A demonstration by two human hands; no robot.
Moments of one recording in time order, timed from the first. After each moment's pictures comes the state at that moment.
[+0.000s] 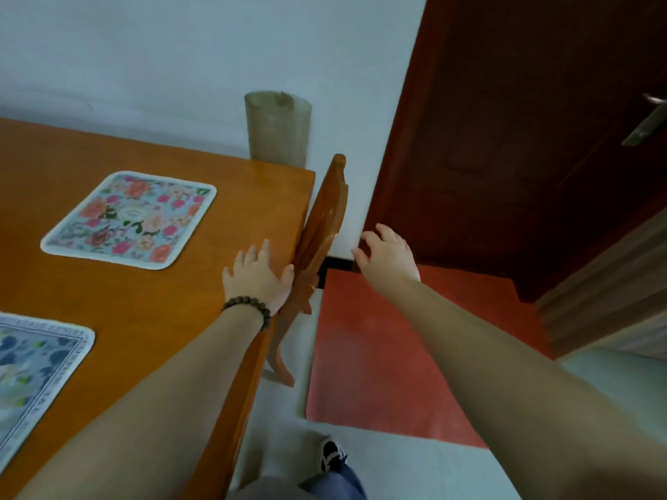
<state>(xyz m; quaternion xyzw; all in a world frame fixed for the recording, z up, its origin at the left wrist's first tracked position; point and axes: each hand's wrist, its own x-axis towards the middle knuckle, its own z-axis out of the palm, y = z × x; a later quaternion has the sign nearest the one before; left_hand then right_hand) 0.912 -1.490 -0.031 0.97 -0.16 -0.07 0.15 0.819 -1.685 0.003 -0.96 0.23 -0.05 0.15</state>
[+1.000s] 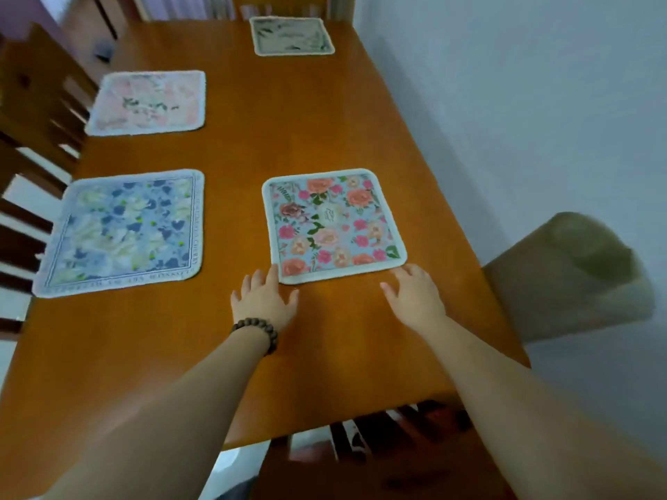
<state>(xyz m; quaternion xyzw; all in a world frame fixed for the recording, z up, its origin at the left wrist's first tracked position) 1.078 -1.460 -0.079 0.88 0.44 -0.08 0.18 1.248 -1.647 -0.074 -0.94 -0.30 0.15 0.10</state>
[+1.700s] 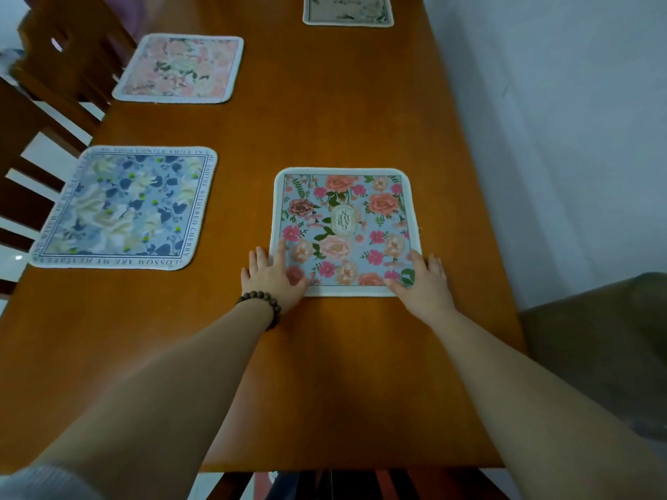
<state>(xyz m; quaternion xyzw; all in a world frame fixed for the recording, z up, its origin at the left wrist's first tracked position) 1.153 -1.424 -0.139 0.84 0.49 -0.10 0.21 1.358 -1.606 -0.143 -0.91 -0.29 0.24 0.16</state>
